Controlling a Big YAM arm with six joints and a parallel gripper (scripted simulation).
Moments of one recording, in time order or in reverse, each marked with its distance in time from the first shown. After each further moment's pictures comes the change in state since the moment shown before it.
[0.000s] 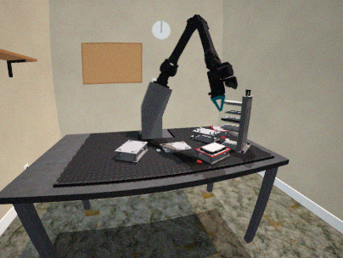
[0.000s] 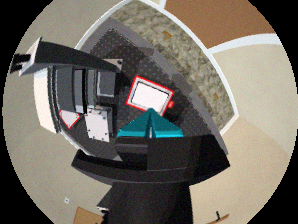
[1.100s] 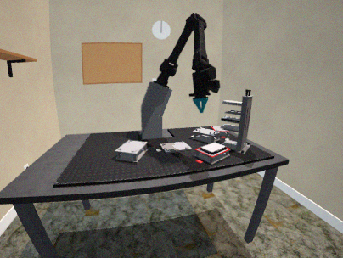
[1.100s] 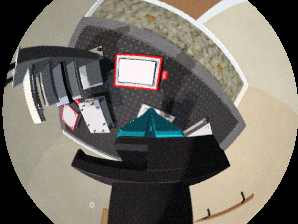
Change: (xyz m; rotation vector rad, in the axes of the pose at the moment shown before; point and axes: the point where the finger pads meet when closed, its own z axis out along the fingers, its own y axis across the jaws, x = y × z) arm 0.090 -0.033 -0.009 0.035 0.106 0.258
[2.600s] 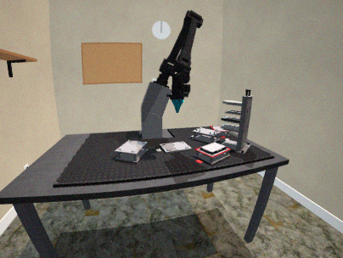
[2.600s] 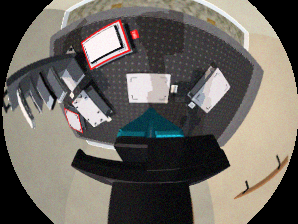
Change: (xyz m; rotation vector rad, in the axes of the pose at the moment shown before) arm 0.129 -0.043 -0.010 0.029 0.145 0.403
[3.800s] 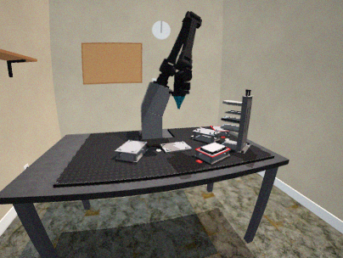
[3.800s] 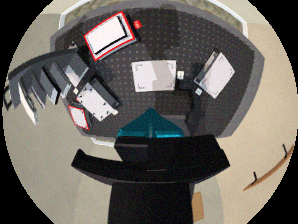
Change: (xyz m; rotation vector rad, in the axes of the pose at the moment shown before) arm 0.036 0.024 -0.016 0.003 0.037 0.077
